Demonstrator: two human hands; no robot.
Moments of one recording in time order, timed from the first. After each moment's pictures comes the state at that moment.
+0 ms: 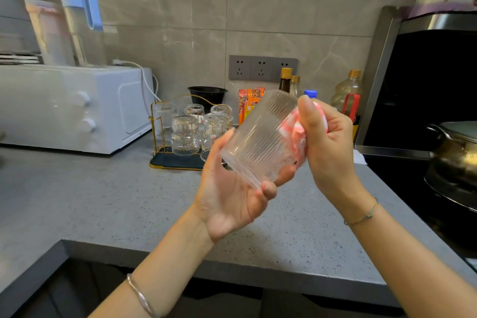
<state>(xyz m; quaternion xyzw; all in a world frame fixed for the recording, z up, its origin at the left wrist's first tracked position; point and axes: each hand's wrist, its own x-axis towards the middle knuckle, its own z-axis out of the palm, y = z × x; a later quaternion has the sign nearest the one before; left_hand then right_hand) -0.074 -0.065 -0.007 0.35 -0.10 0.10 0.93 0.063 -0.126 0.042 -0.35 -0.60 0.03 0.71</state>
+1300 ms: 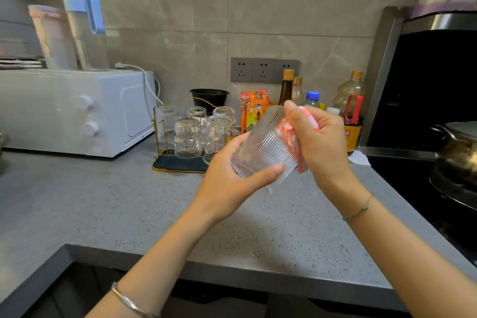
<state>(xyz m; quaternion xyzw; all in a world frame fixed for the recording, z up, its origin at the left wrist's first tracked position) -0.076 -0.054 -0.003 0.75 0.16 0.44 0.47 0.067 -0.111 0.043 -0.46 -0.54 0.02 0.70</state>
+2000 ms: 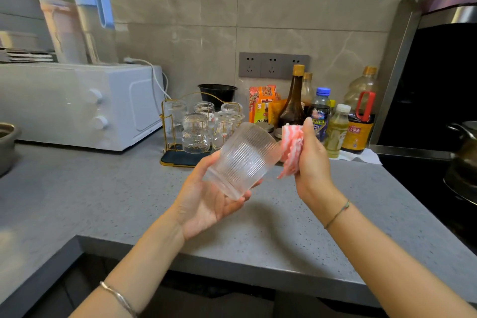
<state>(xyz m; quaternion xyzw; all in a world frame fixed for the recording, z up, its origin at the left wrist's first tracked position) -0.109 -0.013 -0.041 0.38 0.10 0.24 0.89 0.076 -0.066 -0.002 -0.48 -0.31 0.29 0.77</state>
